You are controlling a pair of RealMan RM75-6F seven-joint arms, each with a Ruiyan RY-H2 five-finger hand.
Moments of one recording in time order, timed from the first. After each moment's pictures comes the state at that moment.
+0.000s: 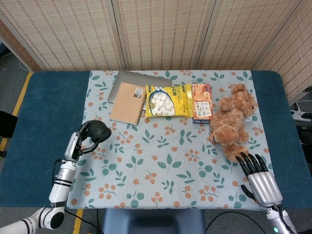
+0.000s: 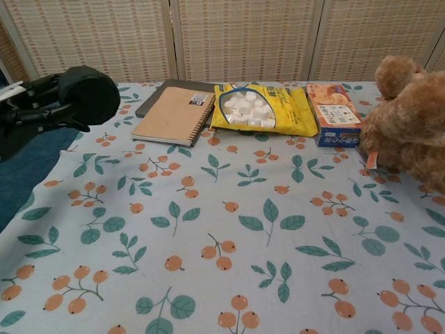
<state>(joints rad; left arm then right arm) -0.45 -1.58 -0.26 -1.37 1.33 1.11 -1.03 0.05 -1.18 -0.05 -1.71 -1.62 1.41 -0.37</state>
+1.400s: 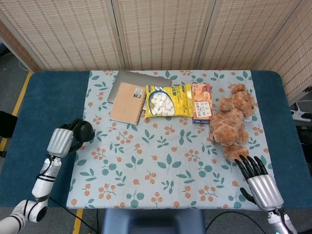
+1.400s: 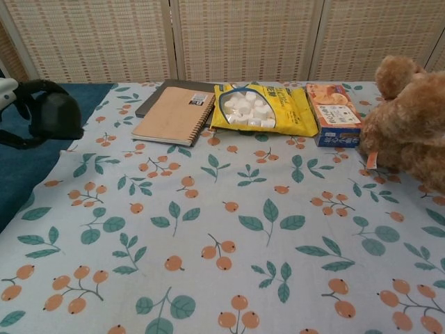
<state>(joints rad) -0.45 -1.65 -0.23 -0.88 1.61 1.26 -0.05 0.04 -1.16 -0.08 -1.72 -1.68 1.45 -0.34</state>
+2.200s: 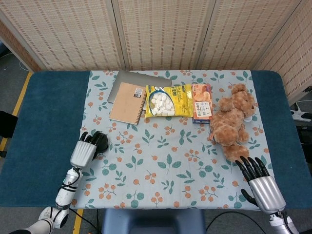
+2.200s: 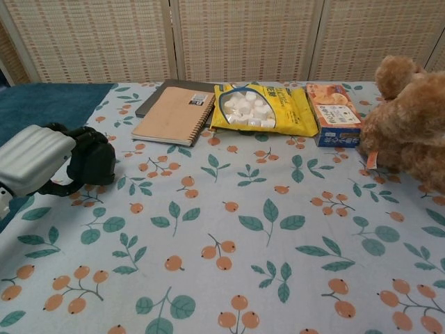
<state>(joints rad) -0.47 -1.98 -0.11 -0.53 1.60 1.37 0.12 0.03 -1.15 -0.09 -1.71 -1.72 1.47 -0.31</state>
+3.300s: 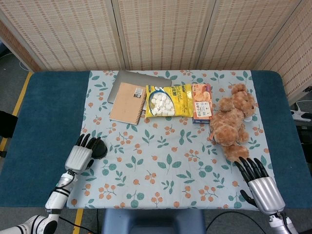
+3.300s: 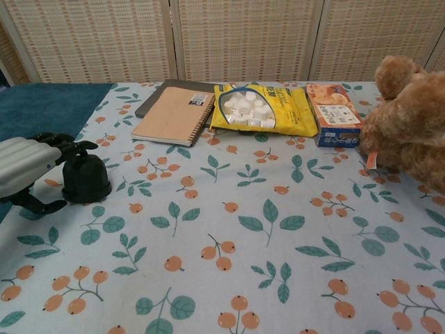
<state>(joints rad) -0.44 -1.58 -0.07 -1.32 1.29 0.98 0.50 0.02 -1.15 -0.09 -1.71 -1.73 1.47 -0.31</state>
